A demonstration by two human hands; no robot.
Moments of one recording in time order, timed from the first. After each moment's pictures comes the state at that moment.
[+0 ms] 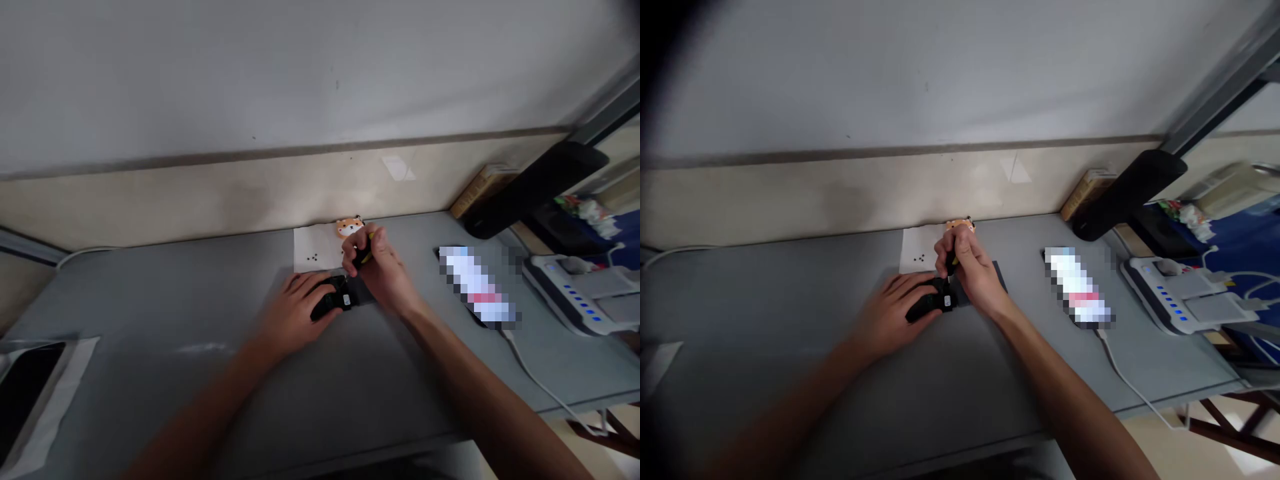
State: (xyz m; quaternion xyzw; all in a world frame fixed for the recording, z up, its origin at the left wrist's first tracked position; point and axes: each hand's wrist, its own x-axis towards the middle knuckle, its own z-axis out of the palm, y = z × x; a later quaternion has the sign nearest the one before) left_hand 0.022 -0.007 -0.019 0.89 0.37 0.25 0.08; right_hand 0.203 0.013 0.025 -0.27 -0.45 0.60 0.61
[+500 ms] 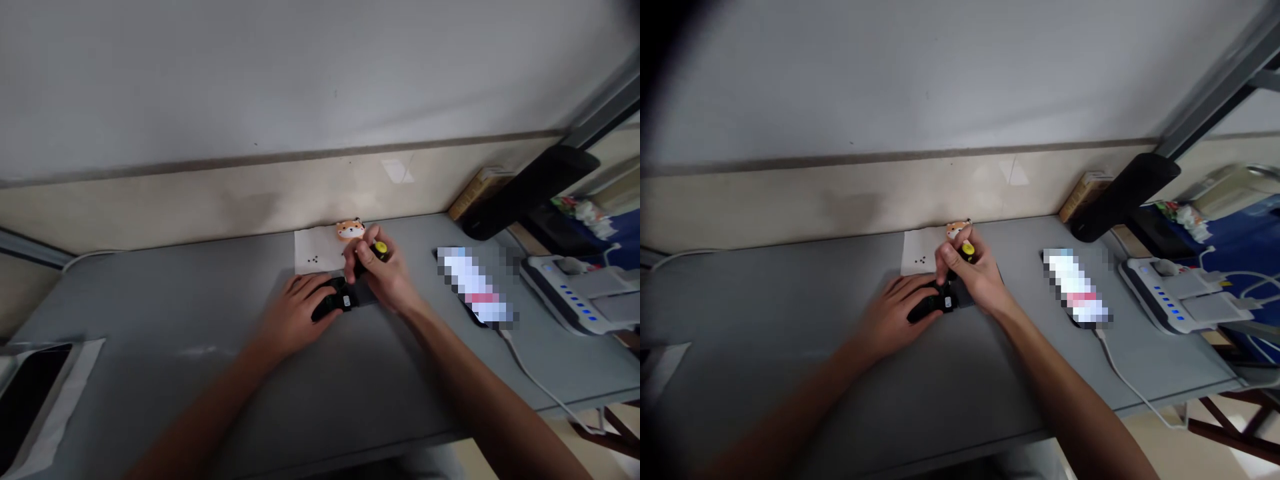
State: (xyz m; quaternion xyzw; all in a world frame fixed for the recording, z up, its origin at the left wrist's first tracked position) left_hand 0.021 -0.006 -0.020 0.90 0.36 0.25 0.07; right_hand 0.210 0.010 0.026 -0.29 -0.47 0.58 0.60
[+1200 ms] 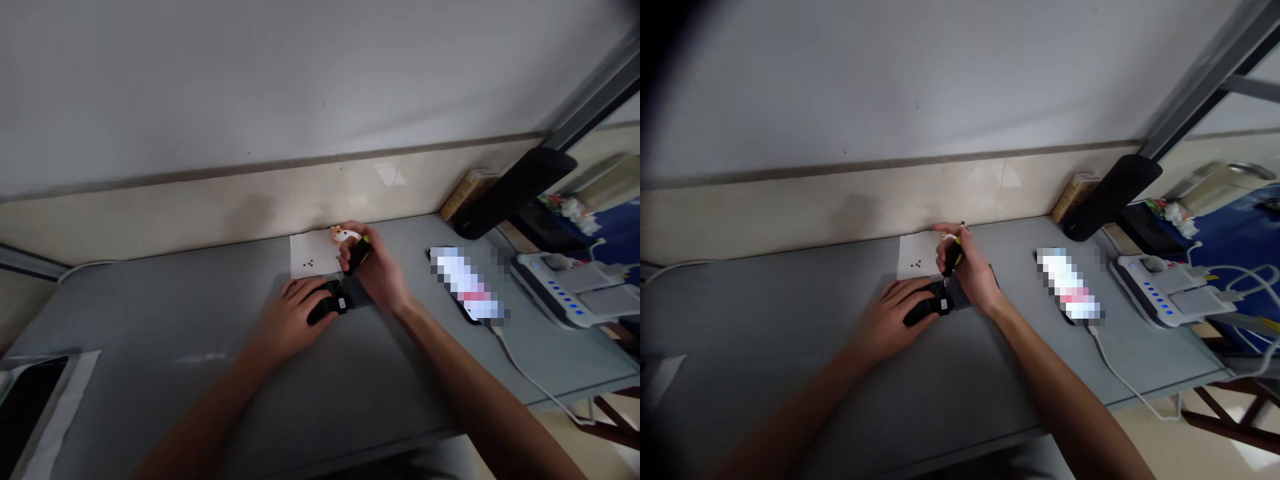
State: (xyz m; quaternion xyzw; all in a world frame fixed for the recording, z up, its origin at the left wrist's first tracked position) left_hand 0.020 -0.006 -0.022 0.89 0.36 0.26 0.07; right_hand 0.210 0.017 0.028 -0.29 -0.44 0.60 0.61
